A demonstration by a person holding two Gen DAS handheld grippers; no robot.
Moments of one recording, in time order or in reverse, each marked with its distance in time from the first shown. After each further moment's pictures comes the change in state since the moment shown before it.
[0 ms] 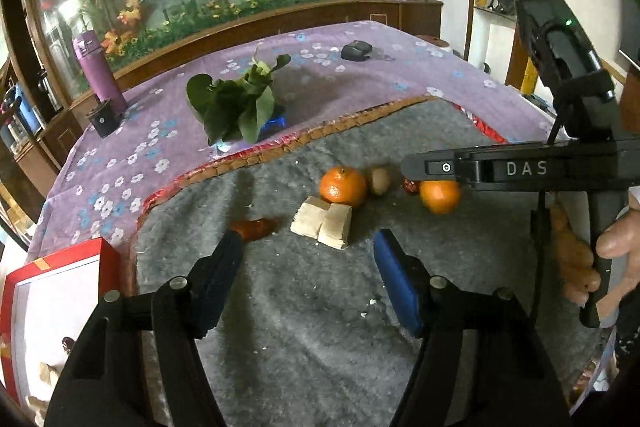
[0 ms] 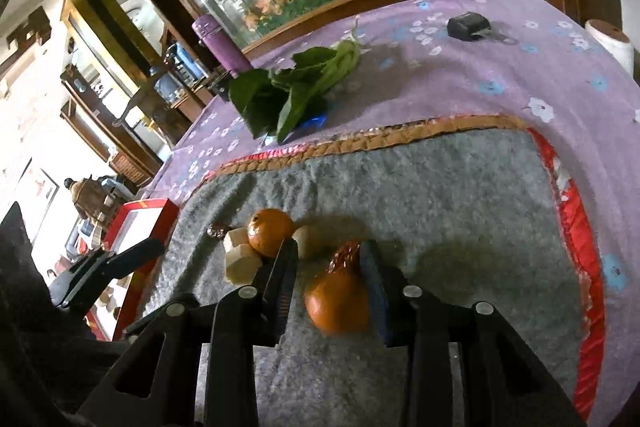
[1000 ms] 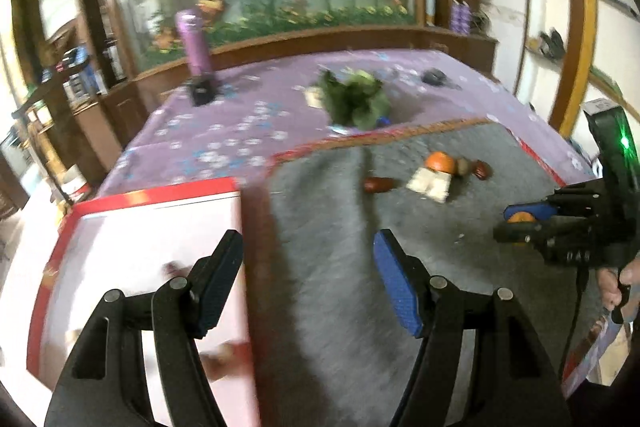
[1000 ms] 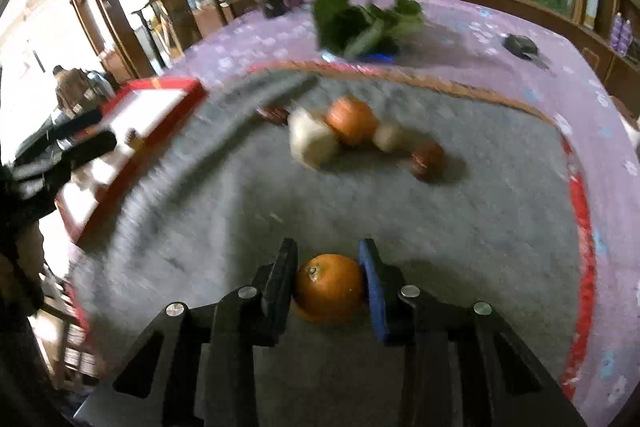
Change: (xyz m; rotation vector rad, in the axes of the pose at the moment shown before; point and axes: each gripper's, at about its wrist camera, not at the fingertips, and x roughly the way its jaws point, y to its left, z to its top) left arm -0.087 0.093 -0.064 -0.190 -0.079 0.156; right arm -0.011 0.083 -0.060 -0.319 0.141 -0.113
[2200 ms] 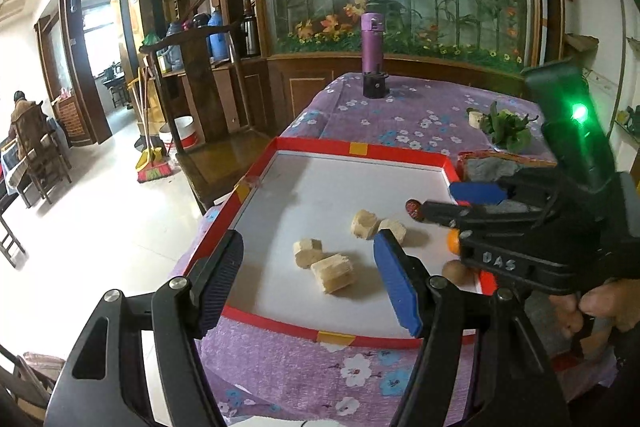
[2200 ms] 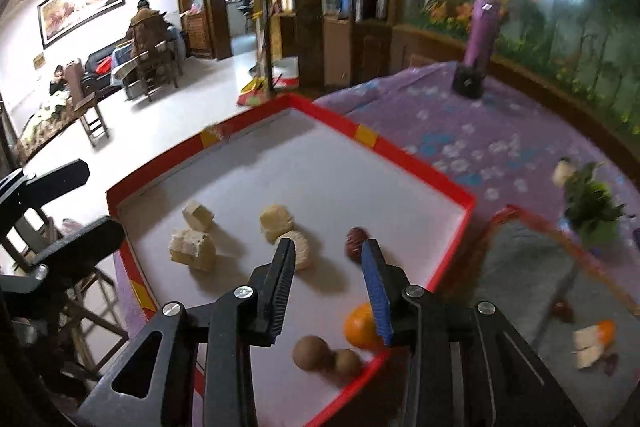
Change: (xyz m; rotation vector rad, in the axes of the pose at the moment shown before) left arm -0.079 0.146 -0.079 -0.251 -0.051 0.293; right arm 0.066 0.279 0.069 -0.376 -0.130 0.044
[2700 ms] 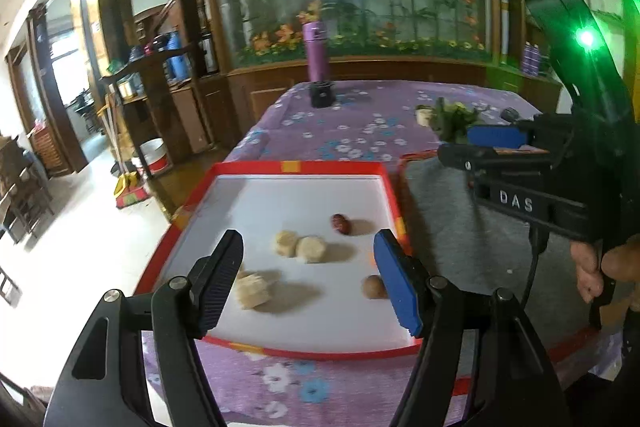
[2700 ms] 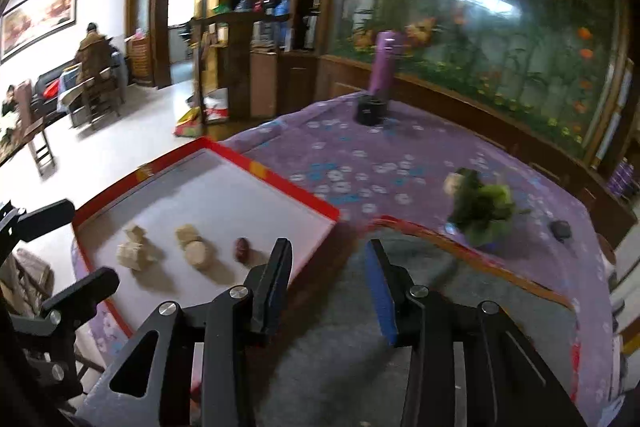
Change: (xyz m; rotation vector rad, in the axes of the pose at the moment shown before) left arm -0.018 -0.068 0.016 0.113 -0.017 -0.093; right arm -0.077 -0.063 -0.005 0.070 -0.090 -0.234
